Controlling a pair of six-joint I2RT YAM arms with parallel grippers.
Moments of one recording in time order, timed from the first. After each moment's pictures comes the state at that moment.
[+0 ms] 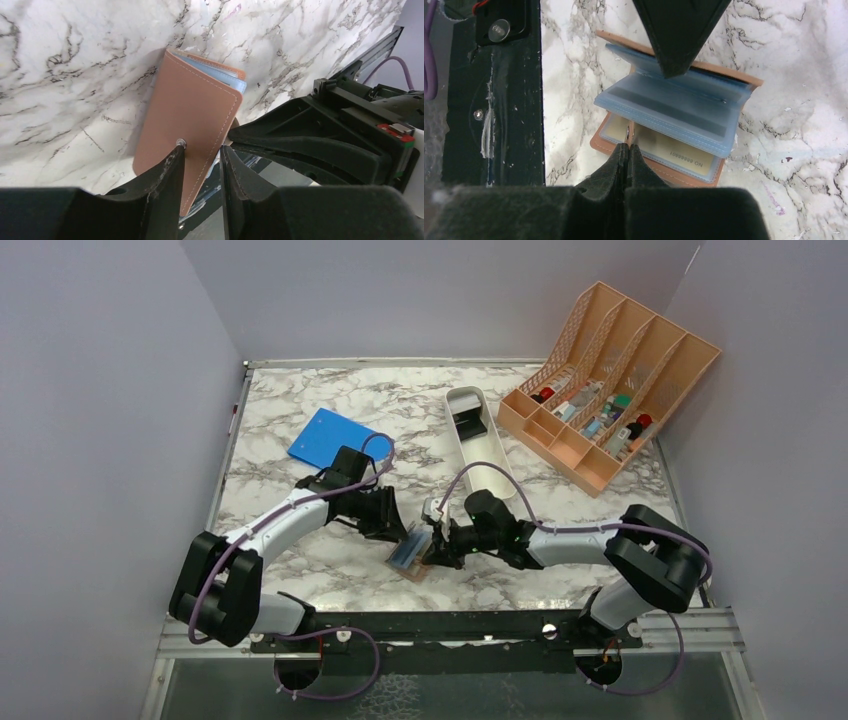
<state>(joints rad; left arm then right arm) -0.43 1.34 0.78 -0.52 0.58 -0.51 0.94 1.53 0.56 0.45 -0.54 -0.08</state>
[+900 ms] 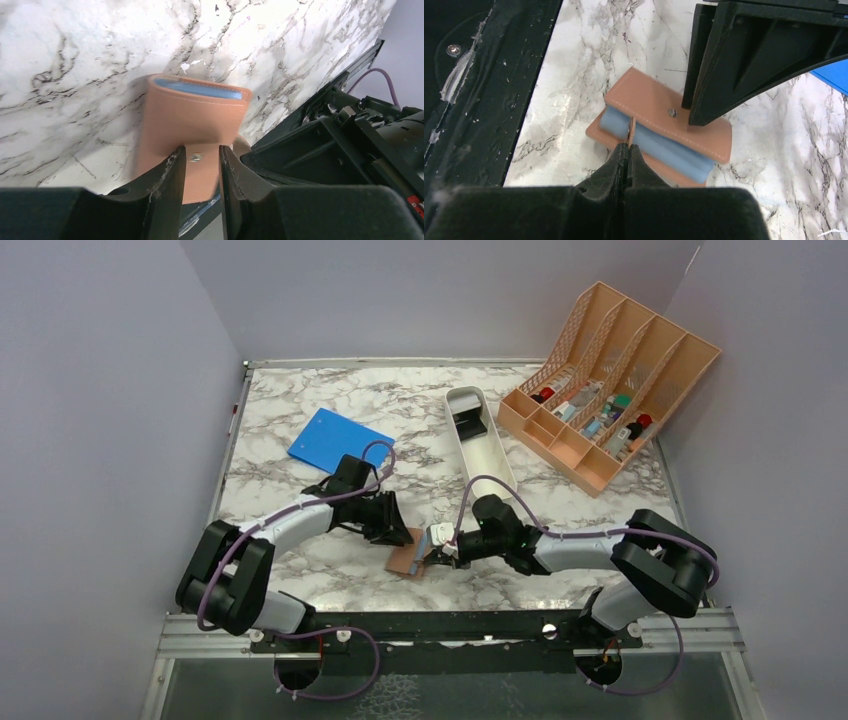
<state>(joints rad) -0.43 1.40 0.66 -0.31 0.64 -0.62 0.94 1.49 0.49 0.52 -0.65 -0.52</state>
